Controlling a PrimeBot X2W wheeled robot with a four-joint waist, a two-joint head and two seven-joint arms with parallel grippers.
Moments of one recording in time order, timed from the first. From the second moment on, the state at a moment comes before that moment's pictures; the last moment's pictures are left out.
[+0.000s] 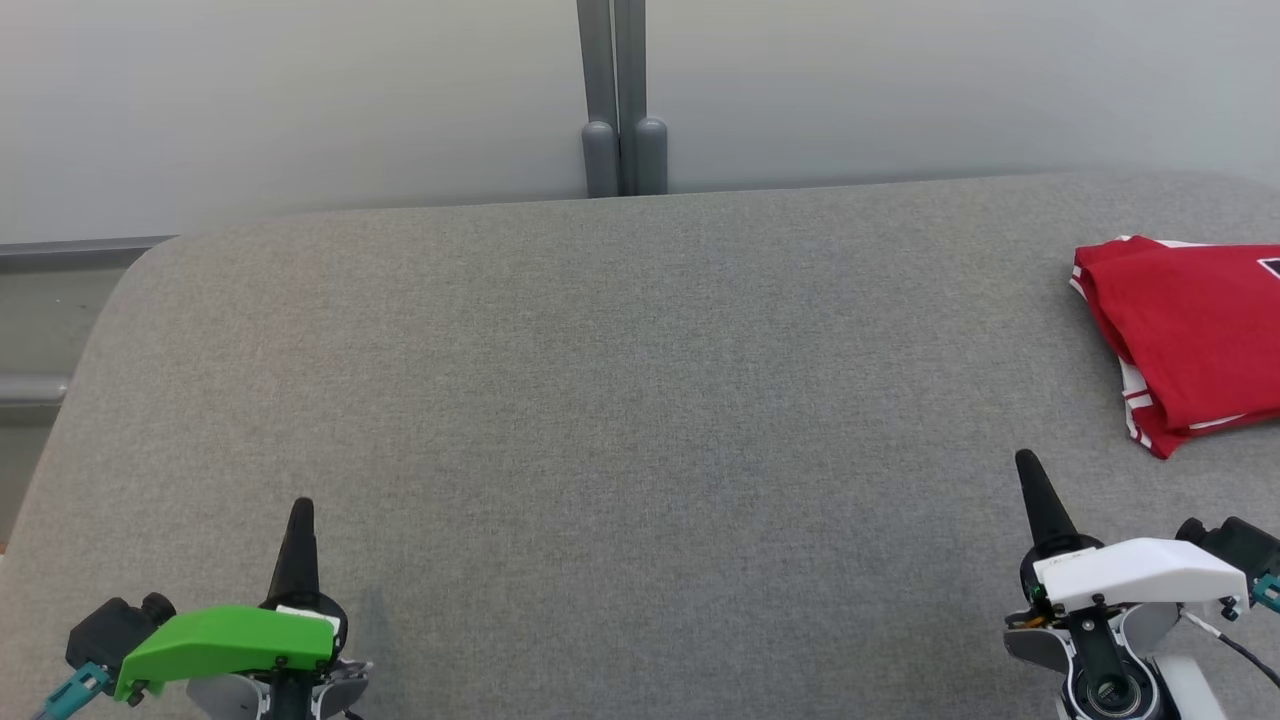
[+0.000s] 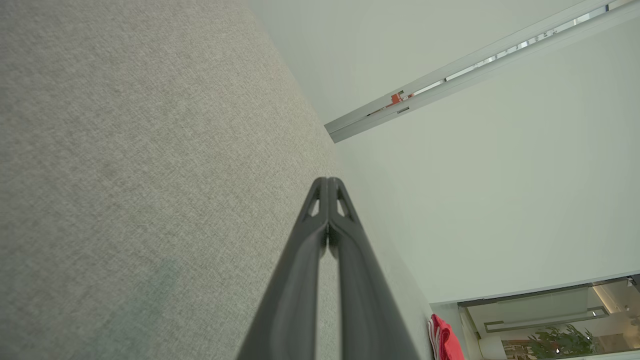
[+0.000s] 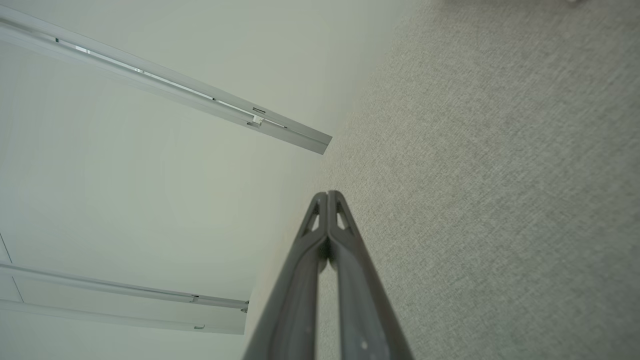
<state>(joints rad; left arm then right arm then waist) -0.07 0.05 0.03 0.28 -1.15 -0.08 -0.02 -0.09 -0.05 -0.05 0.26 1.14 0.13 -0.02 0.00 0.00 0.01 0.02</state>
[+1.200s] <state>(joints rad) -0.09 0.05 0.08 0.26 -1.44 -0.11 0.07 -0.10 -0.05 -0.09 0.25 1.44 0.13 0.07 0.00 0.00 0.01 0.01</state>
